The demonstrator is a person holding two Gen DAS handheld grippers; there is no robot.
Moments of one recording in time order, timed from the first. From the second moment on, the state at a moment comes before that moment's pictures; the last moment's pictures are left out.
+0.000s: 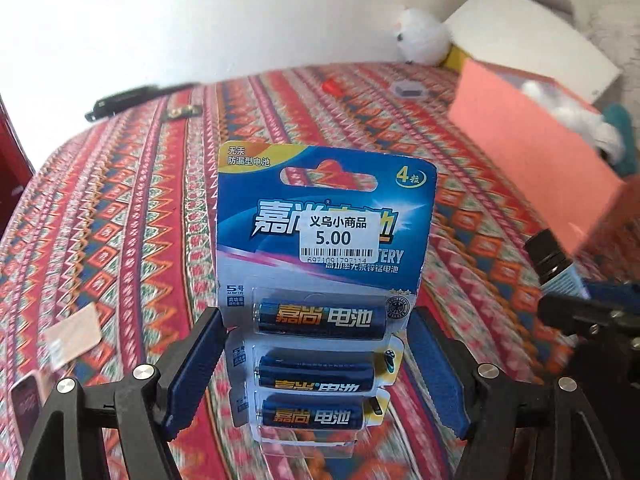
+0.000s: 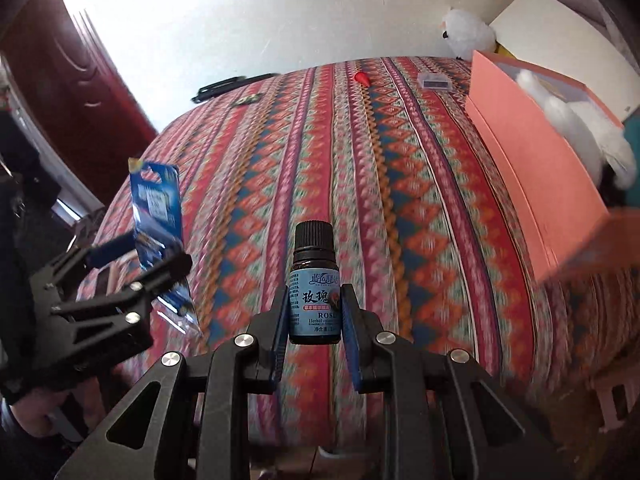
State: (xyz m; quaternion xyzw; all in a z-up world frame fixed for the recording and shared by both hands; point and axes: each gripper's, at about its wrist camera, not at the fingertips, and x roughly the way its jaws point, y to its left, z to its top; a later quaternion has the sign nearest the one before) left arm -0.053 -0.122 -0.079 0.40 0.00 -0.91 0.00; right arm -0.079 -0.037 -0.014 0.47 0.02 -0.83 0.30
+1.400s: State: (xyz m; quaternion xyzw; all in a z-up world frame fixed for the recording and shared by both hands) left arm -0.408 0.162 0.027 0.34 0.00 -0.92 -0.20; right arm -0.325 0.207 0.094 0.31 0.00 -0.95 0.09
